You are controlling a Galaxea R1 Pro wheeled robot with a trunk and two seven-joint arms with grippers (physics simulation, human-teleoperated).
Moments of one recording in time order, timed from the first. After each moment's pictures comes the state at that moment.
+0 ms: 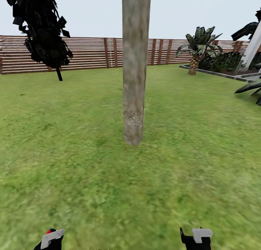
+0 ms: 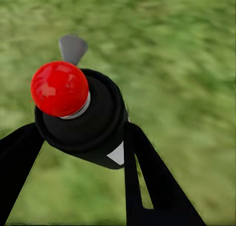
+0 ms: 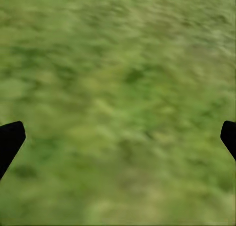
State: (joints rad) left arm -0.37 0.15 0.42 -0.12 -0.13 -0.55 -0.05; right arm -0.38 0.00 -0.94 -0.22 0.96 -0.61 -0.03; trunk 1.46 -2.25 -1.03
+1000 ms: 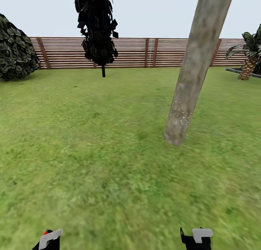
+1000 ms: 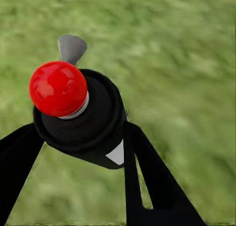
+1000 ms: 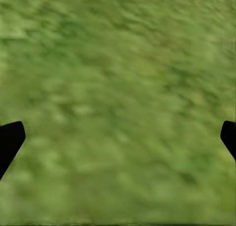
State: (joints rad) left arm -0.37 0.15 0.42 -0.12 -0.12 -0.55 0.00; right arm -0.38 0.00 -0.94 -0.22 0.97 -0.61 -0.03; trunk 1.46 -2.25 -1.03
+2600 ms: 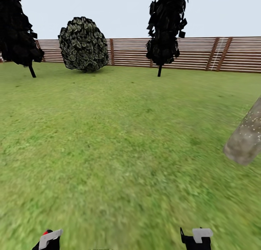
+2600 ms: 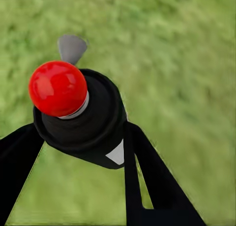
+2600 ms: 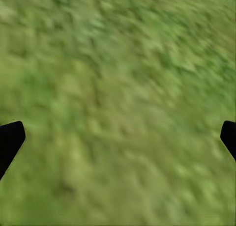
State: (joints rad) left arm -0.37 0.15 0.42 -0.12 -0.12 -0.55 0.00; right arm -0.38 0.00 -0.94 -0.22 0.97 -0.61 -0.03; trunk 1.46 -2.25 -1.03
